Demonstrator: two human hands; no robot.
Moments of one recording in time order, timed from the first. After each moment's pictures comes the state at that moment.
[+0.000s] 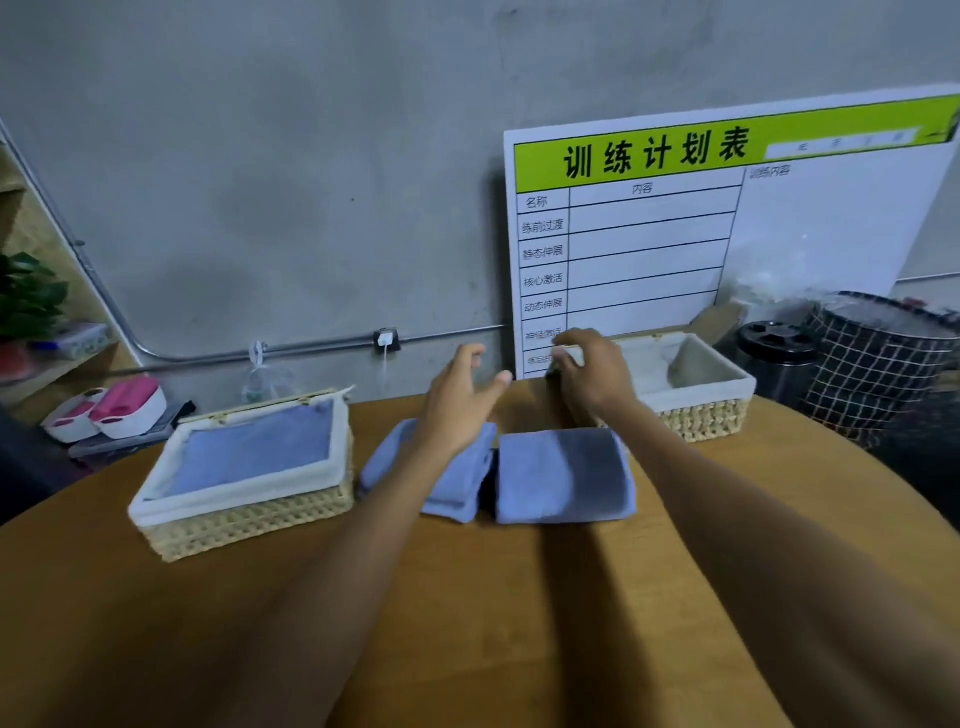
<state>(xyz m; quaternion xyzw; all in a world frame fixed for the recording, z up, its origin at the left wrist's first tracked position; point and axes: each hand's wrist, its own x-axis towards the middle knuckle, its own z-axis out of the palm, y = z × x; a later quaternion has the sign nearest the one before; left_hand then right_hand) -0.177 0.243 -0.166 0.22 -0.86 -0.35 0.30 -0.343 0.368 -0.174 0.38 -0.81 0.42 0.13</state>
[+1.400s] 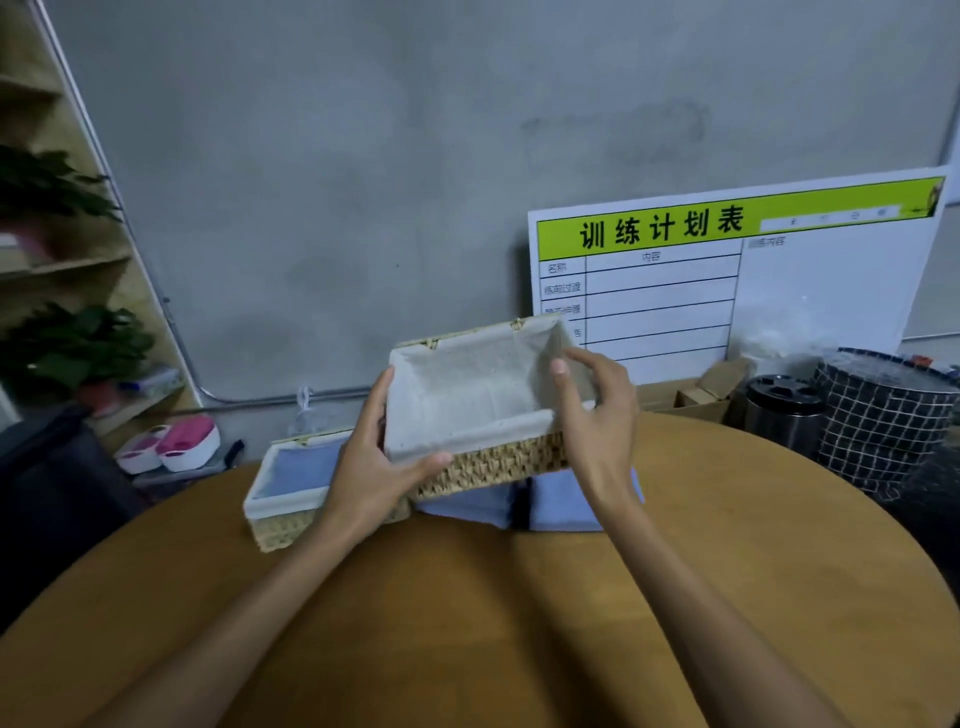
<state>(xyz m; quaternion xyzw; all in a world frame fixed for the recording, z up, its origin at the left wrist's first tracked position) 0.044 0.269 -0.105 0.12 -0.80 -0.43 0.40 -0.130 0.430 -0.094 0.30 -0.61 0.71 0.18</state>
